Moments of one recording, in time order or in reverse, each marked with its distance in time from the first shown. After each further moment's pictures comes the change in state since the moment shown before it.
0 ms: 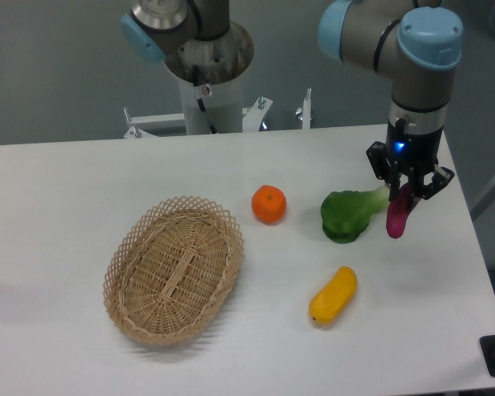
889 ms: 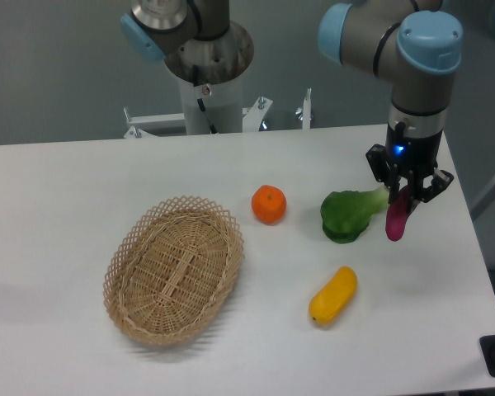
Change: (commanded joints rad) arm -0.015 -0.018 0.006 0.005 0.002 -0.027
